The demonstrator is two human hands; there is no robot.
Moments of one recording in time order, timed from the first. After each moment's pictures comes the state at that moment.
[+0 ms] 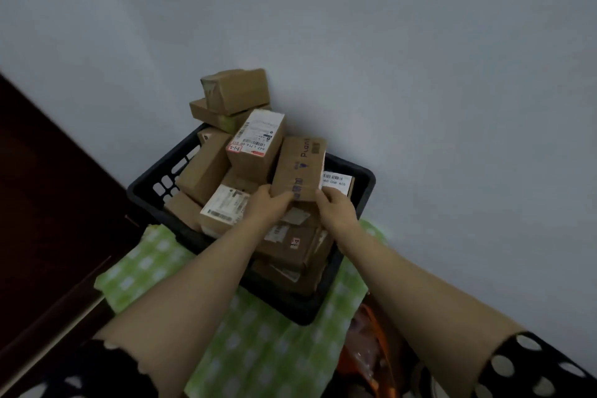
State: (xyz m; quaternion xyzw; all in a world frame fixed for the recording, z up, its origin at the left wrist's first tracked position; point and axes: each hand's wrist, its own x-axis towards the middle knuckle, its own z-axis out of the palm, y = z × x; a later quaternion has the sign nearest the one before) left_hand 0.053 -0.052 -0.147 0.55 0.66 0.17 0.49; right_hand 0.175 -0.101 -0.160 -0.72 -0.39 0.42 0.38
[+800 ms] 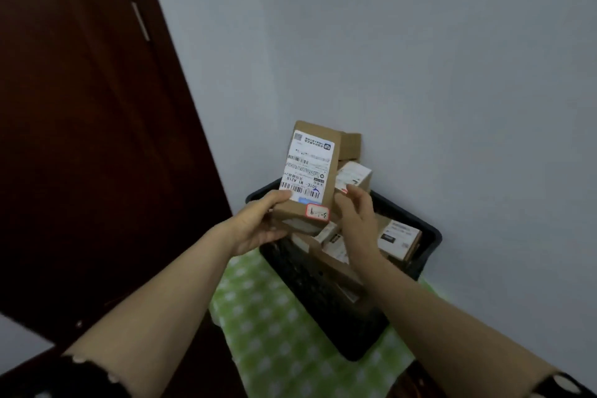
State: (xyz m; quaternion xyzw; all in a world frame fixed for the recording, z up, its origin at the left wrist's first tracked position) left_hand -0.089 -0.163 -0.020 0.38 0.55 0.38 0.64; right_hand 0.079 -0.172 -0.051 -0.48 -0.39 0.50 0.60
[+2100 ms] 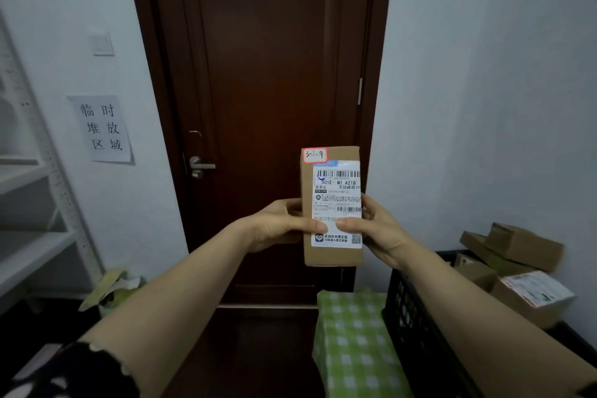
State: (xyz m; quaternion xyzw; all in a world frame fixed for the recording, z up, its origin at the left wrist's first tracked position) left_hand -0.288 -0.316 0.074 0.42 0.62 0.49 0.44; right_hand -0.125 -0.187 0.045 -0.19 -0.65 0.69 0.26
